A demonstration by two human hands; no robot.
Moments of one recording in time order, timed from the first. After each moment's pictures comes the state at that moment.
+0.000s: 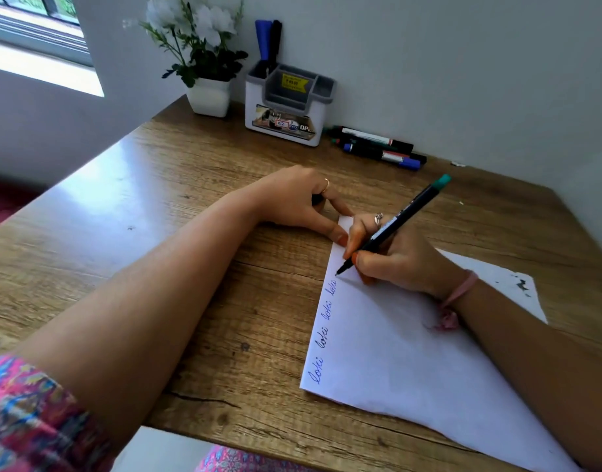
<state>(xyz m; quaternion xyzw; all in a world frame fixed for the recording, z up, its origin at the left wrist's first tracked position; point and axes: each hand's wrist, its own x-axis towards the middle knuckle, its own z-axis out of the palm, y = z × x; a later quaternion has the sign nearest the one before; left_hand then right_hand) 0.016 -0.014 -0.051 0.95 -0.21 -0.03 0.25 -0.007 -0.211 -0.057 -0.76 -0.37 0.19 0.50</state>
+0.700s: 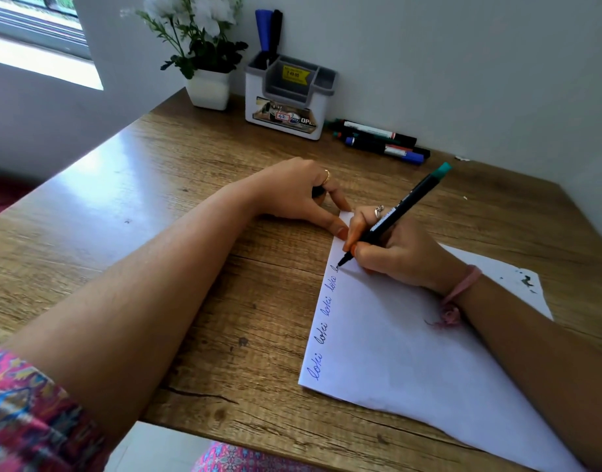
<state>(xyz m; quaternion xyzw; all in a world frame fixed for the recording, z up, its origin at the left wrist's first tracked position) 0.017 -0.012 -0.052 0.94 -0.21 -0.04 0.28 -0.005 -0.210 -0.059 -0.77 -0.38 0.16 0.48</state>
